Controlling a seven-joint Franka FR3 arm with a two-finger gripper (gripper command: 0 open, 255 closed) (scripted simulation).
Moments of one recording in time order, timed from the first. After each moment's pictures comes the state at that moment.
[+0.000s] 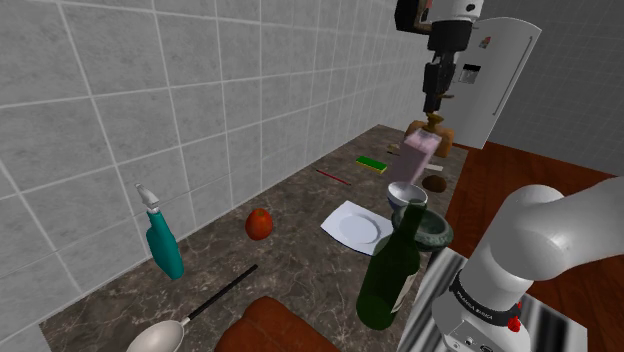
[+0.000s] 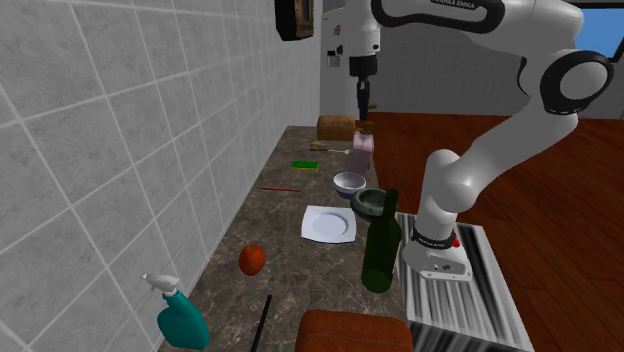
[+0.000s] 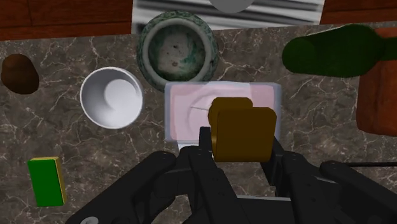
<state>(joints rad) 0.01 -0.75 -0.09 -2.16 -0.04 1.29 -0.13</state>
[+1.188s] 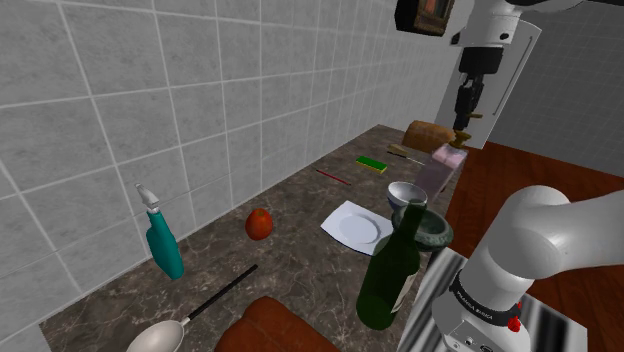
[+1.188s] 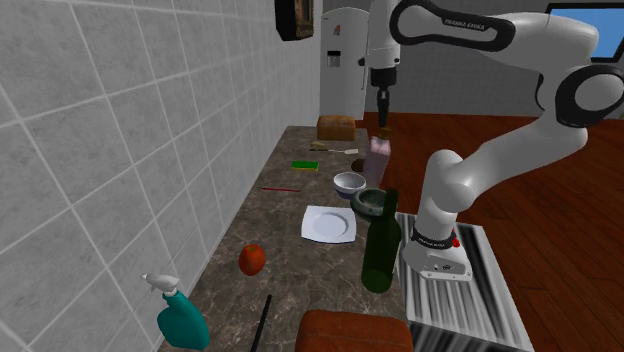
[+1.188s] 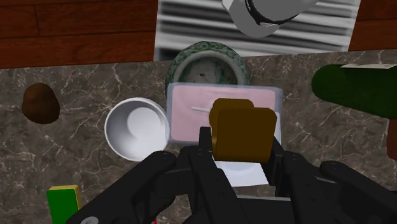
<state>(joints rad) -0.03 -0.92 -0.22 -2.32 -0.18 1.30 -0.27</state>
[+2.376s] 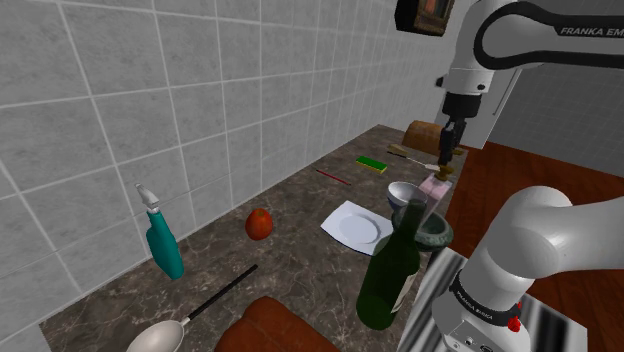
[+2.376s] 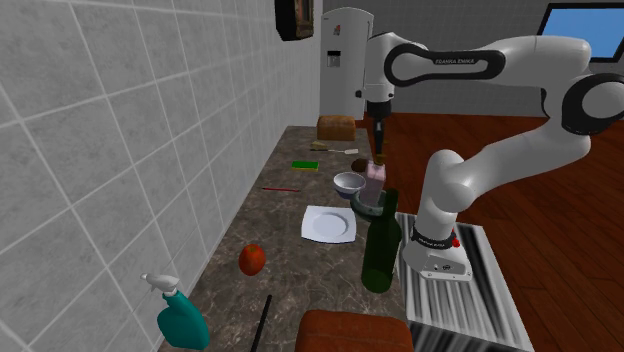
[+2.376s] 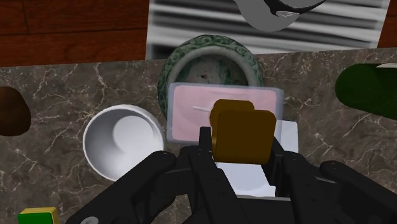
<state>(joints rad) -0.05 -1.00 -0.26 -2.61 -0.21 1.50 -0.25</state>
